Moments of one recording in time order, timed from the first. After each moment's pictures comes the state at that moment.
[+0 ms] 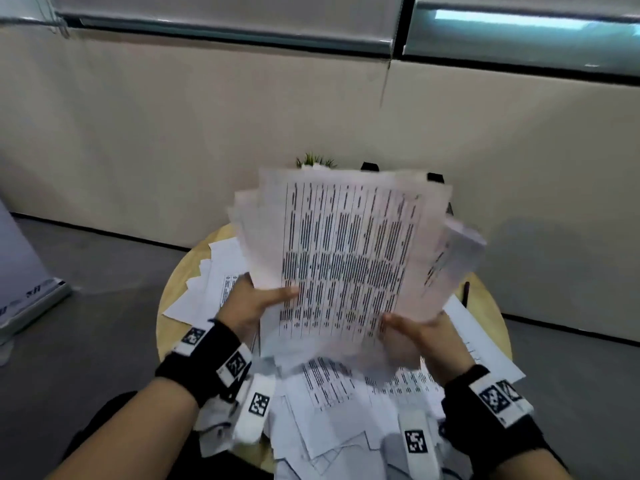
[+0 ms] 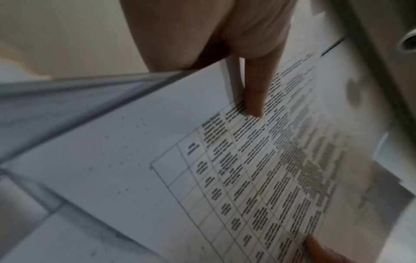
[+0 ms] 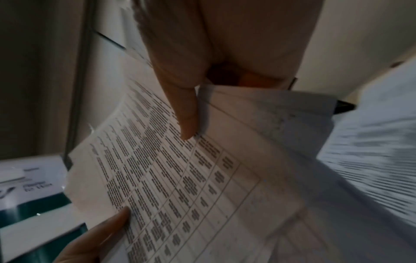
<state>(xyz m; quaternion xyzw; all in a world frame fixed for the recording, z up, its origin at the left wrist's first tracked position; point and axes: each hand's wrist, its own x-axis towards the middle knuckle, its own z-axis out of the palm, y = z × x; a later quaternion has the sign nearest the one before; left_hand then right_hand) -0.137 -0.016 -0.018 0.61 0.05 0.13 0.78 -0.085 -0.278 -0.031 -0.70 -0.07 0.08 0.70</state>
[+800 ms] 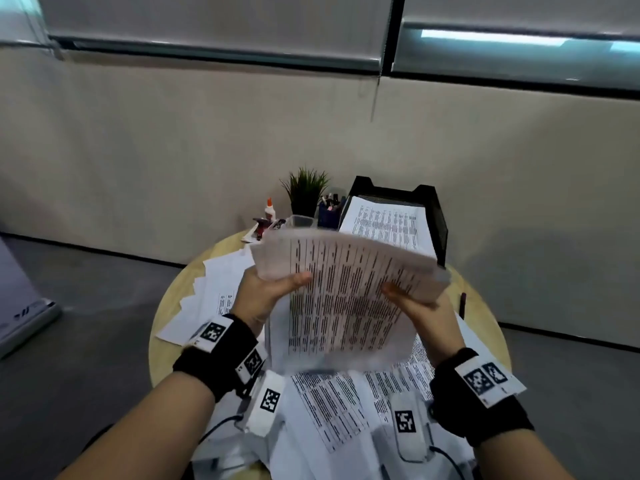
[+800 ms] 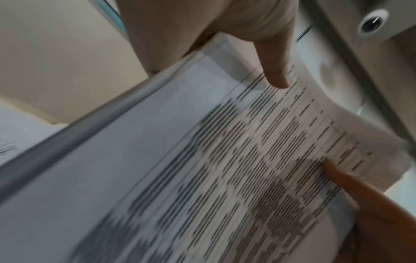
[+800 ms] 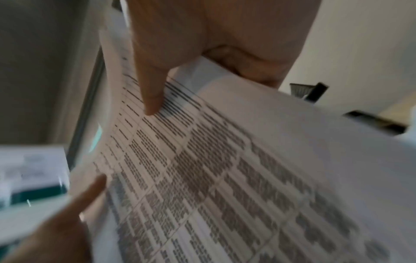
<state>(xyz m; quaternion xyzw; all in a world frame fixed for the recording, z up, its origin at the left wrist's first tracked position) -0.112 -0.030 0.014 0.63 0.02 0.20 0.75 -0.064 -0.263 0.006 -0.67 -0.19 -0.04 0.71</state>
